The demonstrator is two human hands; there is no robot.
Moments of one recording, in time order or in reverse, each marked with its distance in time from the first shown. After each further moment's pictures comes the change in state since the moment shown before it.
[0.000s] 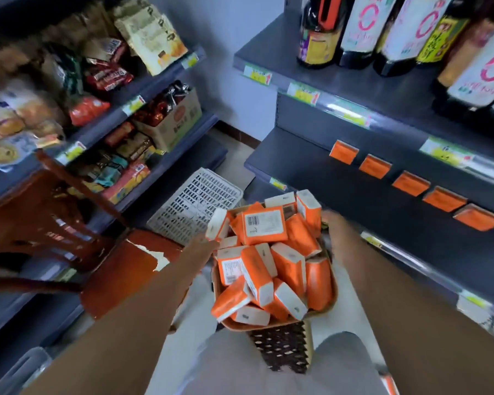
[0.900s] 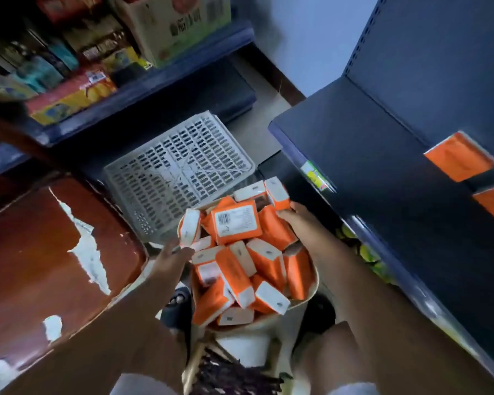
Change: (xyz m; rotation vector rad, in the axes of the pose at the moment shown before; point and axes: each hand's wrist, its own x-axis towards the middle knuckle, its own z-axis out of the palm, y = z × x) left_hand 0.314 -0.145 0.112 -0.488 0.335 -0.301; right_hand 0.372 0.062 0.141 -0.460 -0.398 -0.138
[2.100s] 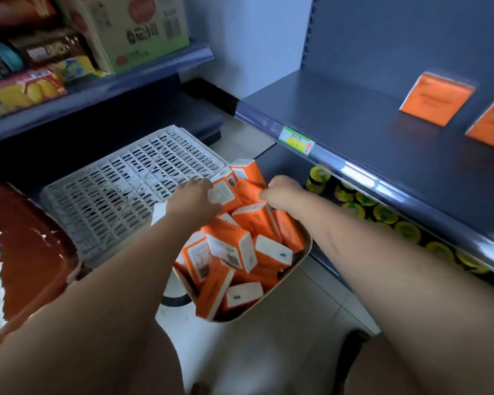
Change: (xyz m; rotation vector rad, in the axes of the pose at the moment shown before) left_hand 0.109 0.024 0.125 1.076 0.198 0.915; right_hand 0.115 0.083 0.029 -0.595 0.327 -0.211
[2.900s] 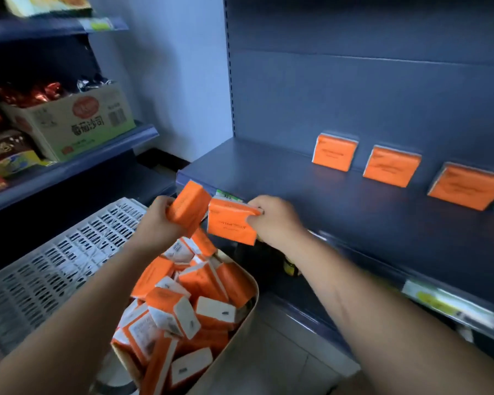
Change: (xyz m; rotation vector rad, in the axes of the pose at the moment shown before) left_hand 0.006 0.097 -0.060 -0.594 0.174 0.170; right_hand -0.065 0.060 -0.121 0.222 0.392 -0.274
